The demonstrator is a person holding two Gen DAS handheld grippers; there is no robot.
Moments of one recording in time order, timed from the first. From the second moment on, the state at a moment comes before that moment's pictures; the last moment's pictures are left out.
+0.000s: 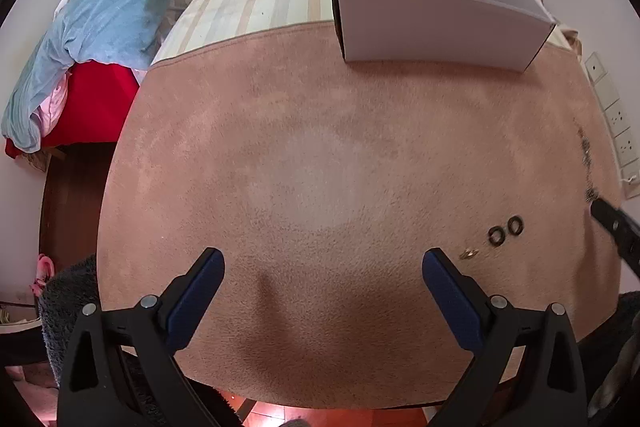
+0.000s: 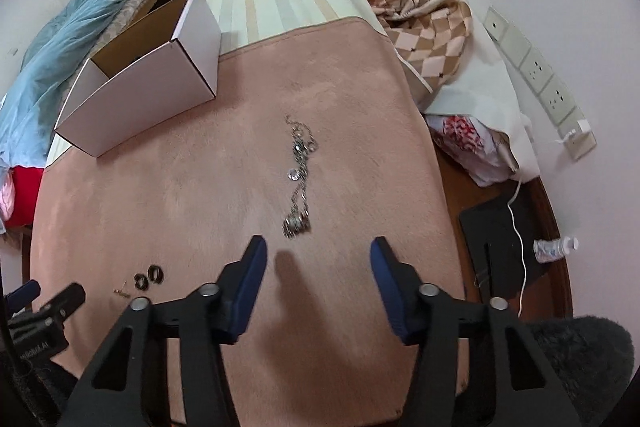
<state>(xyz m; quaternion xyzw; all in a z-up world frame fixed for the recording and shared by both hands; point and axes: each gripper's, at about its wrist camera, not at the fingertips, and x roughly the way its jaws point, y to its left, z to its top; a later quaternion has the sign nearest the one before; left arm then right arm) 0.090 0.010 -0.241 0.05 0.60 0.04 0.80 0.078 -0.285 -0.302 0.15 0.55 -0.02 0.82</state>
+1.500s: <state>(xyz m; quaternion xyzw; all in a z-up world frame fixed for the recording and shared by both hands) 0.076 -0.050 -0.250 0.03 0.57 -0.09 0.82 0.063 -0.283 -0.295 0.16 0.53 -0.01 0.84</state>
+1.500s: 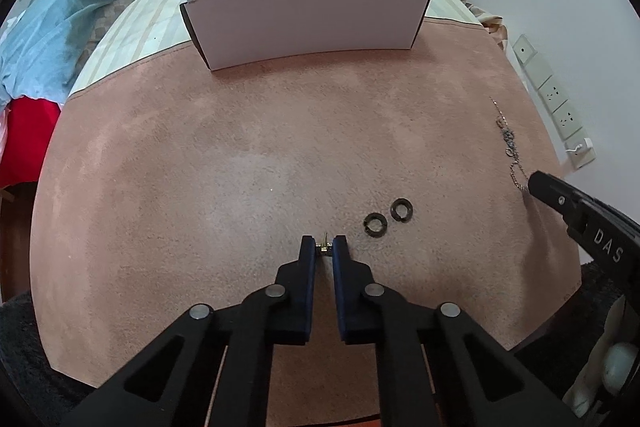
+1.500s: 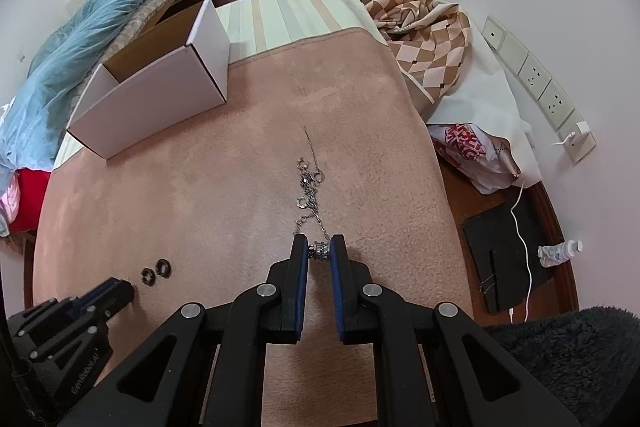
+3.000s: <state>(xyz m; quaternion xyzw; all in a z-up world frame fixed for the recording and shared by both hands) 0.303 0.021 -0.171 -0.04 0.59 -0.09 0.80 0.320 -0.201 -0.200 0.13 0.53 0.14 0.83</state>
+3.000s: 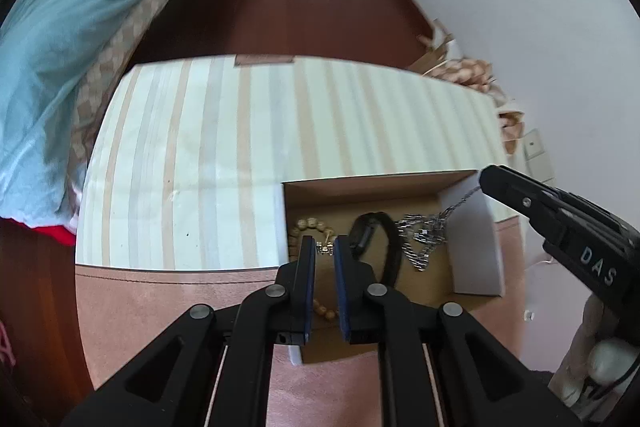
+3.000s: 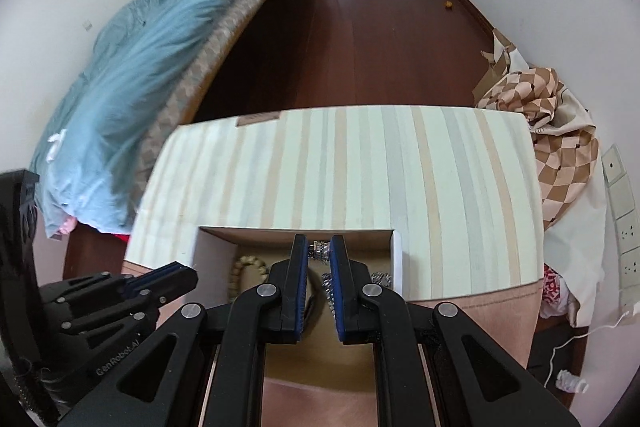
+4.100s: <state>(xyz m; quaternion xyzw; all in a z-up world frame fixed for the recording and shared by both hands) 0.247 0.037 -0.157 0.03 0.53 0.02 0.84 0.252 -0.196 -0.215 0.01 0.56 0.05 0.82</state>
